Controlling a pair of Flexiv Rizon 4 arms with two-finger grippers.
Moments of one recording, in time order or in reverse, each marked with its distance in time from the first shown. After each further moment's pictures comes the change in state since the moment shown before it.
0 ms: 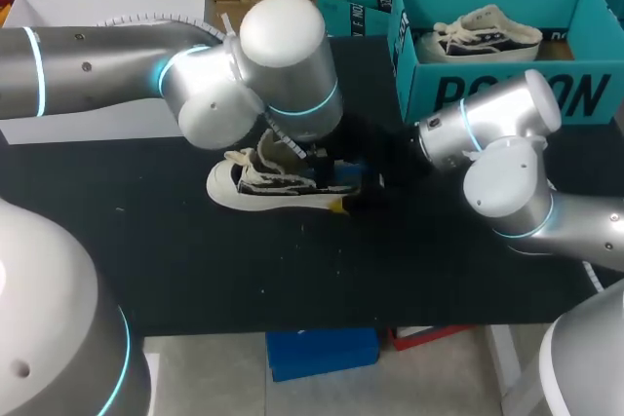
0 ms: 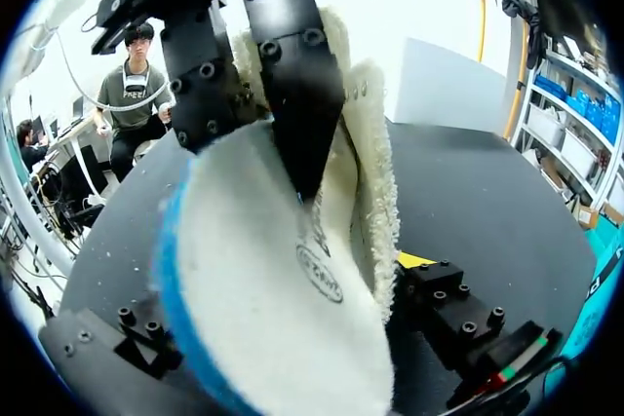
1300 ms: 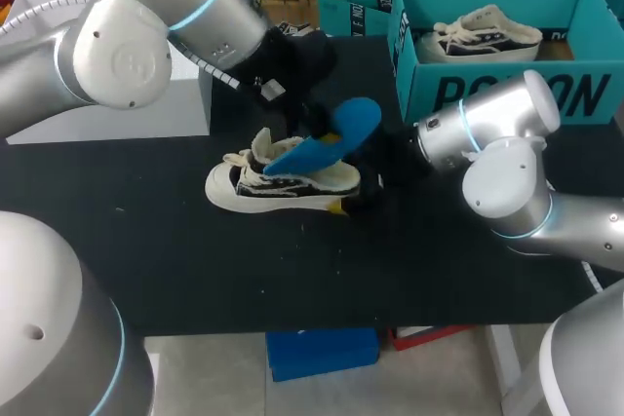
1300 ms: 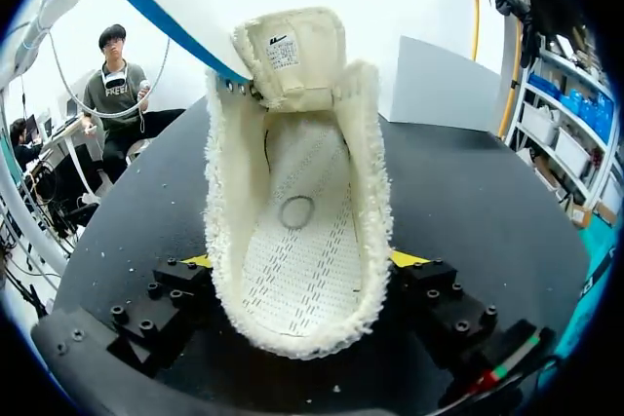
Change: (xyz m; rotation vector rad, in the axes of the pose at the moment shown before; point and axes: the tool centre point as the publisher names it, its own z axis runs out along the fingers) left arm 0.039 -0.041 -0.179 0.470 0.256 -0.086; right arm 0.001 0.001 0.002 0.001 0.001 0.000
